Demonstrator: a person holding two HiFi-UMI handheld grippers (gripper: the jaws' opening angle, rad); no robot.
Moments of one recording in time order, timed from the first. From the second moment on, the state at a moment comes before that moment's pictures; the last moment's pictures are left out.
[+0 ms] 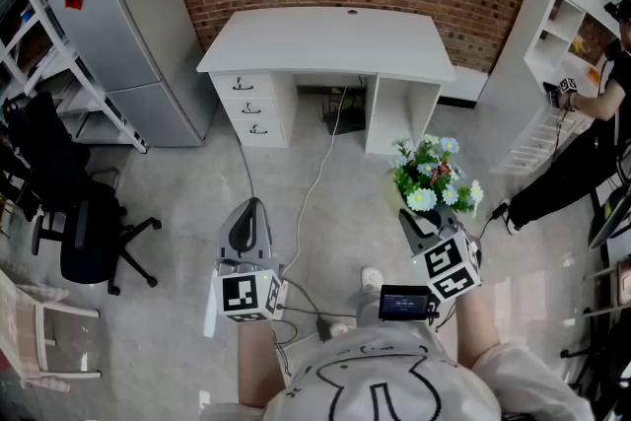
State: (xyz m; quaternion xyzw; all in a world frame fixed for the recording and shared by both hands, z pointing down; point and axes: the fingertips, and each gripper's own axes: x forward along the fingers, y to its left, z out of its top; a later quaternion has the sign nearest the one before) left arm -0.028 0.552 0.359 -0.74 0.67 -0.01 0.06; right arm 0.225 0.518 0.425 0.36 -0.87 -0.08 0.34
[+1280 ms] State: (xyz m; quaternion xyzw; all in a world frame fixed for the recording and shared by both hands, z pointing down) left arm 0.048 0.323 0.347 -0.70 0.71 -0.01 0.07; right arm 0.279 0.270 0.414 0.28 -0.90 -0.11 0.33
